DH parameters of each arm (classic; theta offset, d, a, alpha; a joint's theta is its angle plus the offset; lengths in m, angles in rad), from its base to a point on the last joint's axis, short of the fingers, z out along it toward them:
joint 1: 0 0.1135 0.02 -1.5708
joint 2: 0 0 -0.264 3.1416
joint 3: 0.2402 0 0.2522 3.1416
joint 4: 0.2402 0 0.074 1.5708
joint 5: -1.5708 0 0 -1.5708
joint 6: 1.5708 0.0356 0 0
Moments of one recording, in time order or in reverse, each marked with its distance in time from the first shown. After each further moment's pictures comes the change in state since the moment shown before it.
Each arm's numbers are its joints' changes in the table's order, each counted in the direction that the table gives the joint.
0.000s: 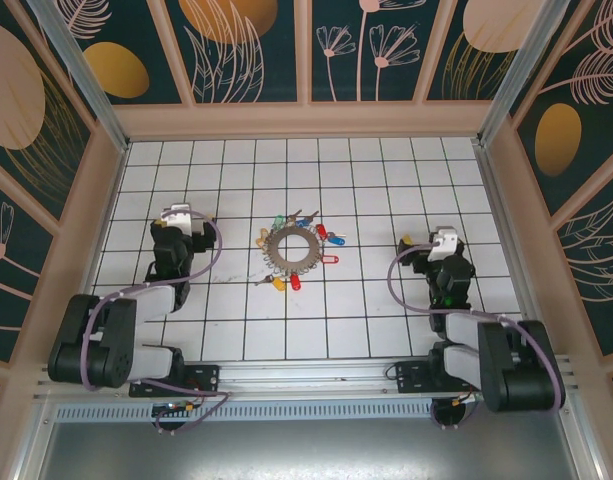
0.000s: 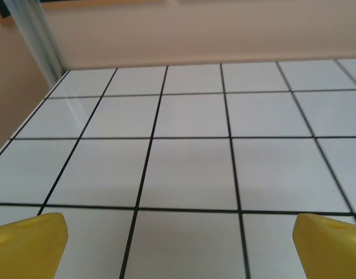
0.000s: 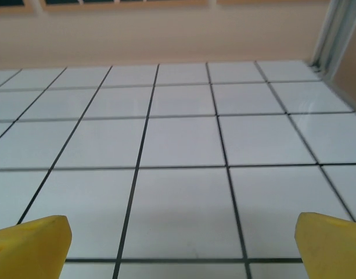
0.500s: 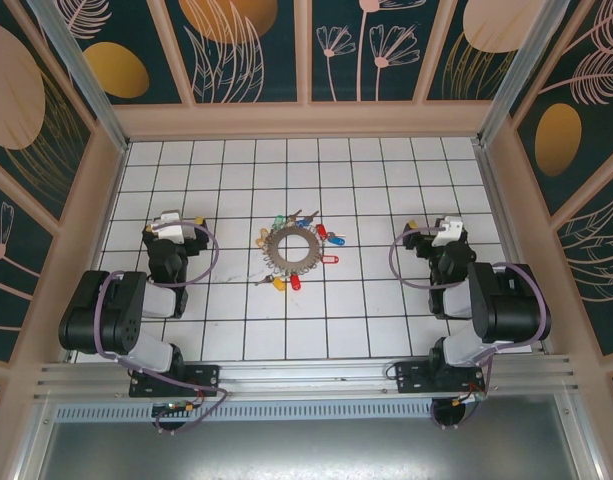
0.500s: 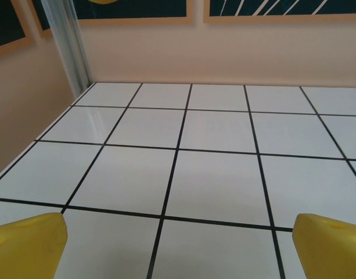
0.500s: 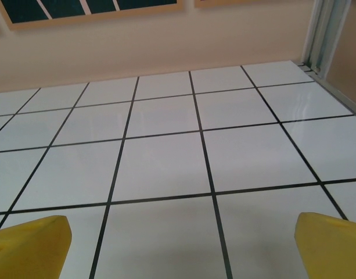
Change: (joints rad) left arm 0.075 0.162 -0.100 -0.391 -0.032 -0.016; right arm -0.076 0.345 0.119 -0.263 0.010 0.056
